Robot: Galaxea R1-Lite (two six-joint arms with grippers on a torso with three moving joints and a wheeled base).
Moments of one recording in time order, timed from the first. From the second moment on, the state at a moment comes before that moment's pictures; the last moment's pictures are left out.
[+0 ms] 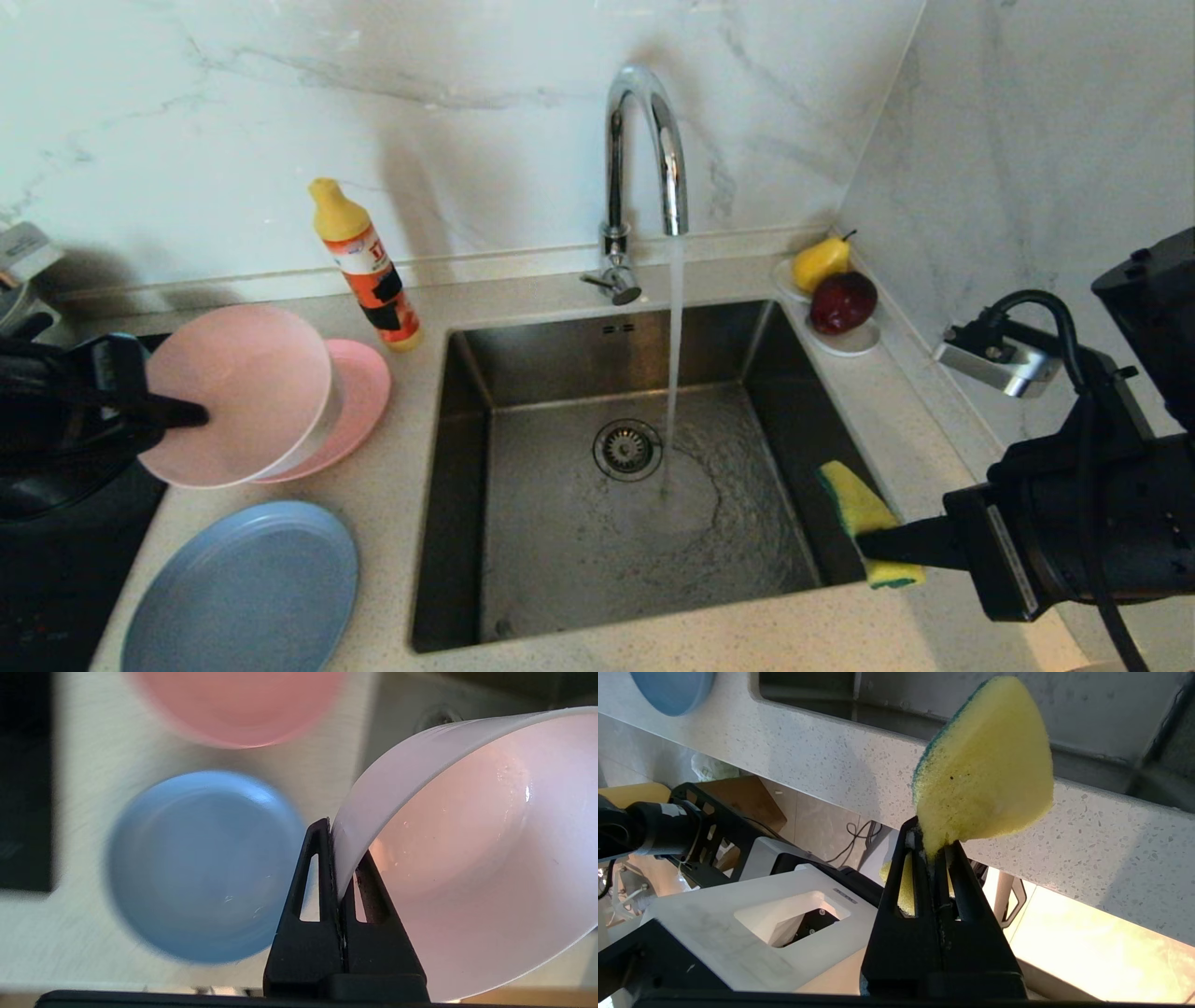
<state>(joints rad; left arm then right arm) -0.03 1.29 -1.18 0.54 -0.06 -0.34 0.67 1.36 -1.15 0.52 0.09 0.41</state>
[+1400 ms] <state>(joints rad) -0.65 2.23 -1.83 0.45 0.18 -0.82 0.68 1.24 -1.11 0.52 0.09 0.40</state>
